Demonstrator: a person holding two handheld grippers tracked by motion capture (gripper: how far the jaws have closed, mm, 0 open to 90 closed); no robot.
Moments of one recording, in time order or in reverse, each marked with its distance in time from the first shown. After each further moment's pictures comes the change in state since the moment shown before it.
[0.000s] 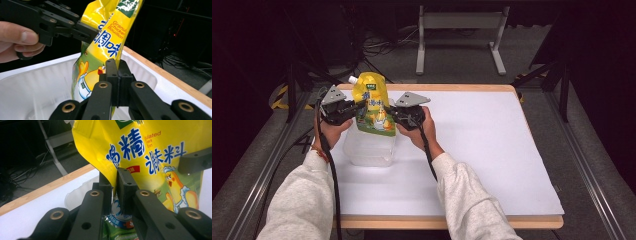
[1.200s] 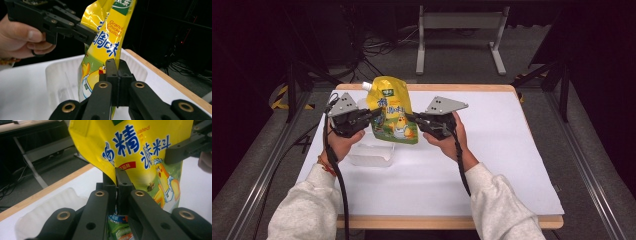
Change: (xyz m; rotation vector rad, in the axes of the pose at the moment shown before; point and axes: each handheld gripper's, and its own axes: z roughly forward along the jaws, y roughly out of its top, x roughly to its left) left arm -0.060 0.028 -0.031 -0.075 -0.137 0.026; right arm -0.004 0.011 -0.095 -0.042 0.091 -0.024
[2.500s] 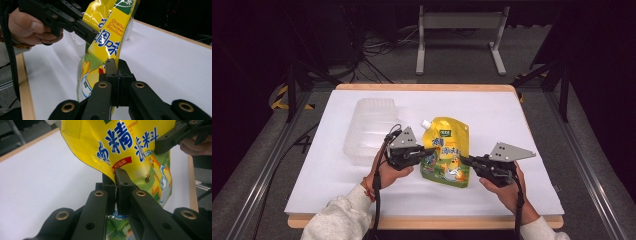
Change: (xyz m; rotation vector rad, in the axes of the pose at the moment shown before) left arm -0.128 -0.017 0.069 0.125 -0.310 0.080; right arm 0.020 -0.089 -0.152 0.118 -0.056 0.132
